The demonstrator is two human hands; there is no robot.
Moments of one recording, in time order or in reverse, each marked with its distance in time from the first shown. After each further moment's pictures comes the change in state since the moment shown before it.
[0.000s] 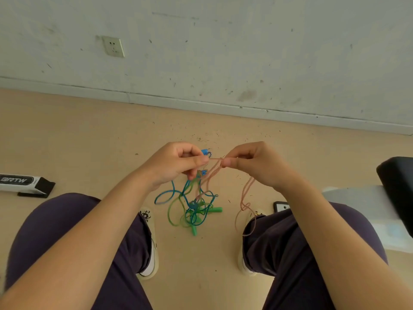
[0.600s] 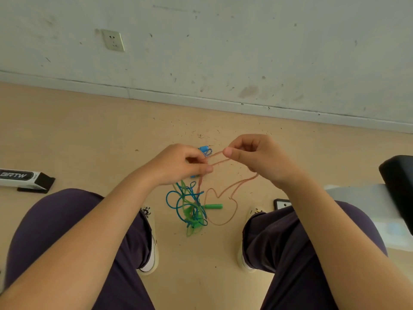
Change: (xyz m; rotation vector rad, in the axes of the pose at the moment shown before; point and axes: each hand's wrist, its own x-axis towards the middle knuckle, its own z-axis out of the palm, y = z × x) left_hand 0.003 -0.004 0.002 0.436 -0.026 0.014; right_hand 0.000 -0.005 0.001 0.126 0.044 -0.030
